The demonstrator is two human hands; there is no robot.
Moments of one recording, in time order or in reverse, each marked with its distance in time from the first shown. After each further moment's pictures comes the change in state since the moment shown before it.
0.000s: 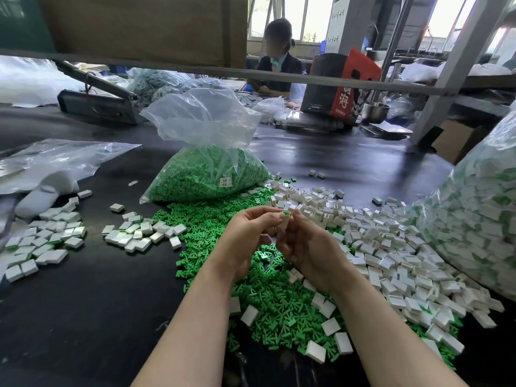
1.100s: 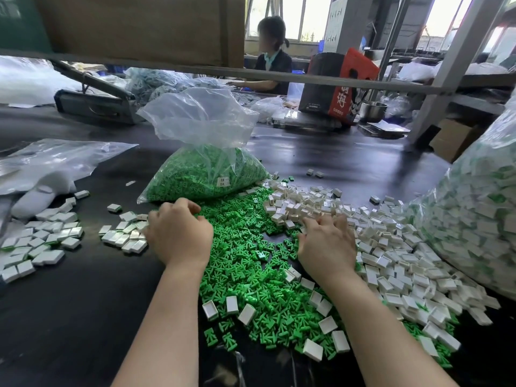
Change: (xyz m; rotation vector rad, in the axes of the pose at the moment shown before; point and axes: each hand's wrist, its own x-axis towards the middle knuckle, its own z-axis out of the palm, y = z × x) left_hand -0.006 0.011 -0.059 1.283 0.906 0.151; right_hand 0.002 0.001 -0.019 -1.810 0.615 -0.076
